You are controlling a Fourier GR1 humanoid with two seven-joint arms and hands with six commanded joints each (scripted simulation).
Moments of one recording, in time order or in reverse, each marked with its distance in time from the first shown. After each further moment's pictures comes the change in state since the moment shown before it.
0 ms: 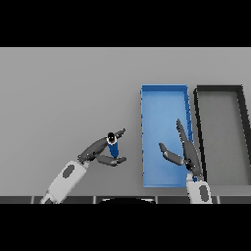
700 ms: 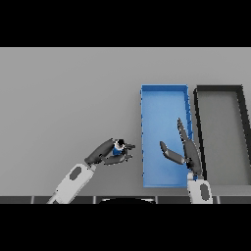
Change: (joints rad) left arm 0.016 -0.077 -0.024 -0.001 -0.007 0.052 -0.070; right arm -0.016 -0.006 -0.009 0.010 -0.010 0.005 0.013
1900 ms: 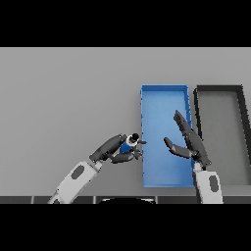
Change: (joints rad) left arm -0.059 -0.028 -0.015 -0.231 0.017 0.018 0.162; right arm -0.119 -0.082 -0.056 0.000 -0.243 0.203 -0.006
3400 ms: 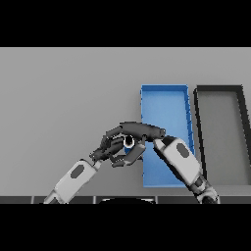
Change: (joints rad) left arm -0.036 0.046 -0.032 0.004 -0.086 -0.091 0.117; right arm -0.624 0.042 0.330 0.024 -0.317 0.388 0.460
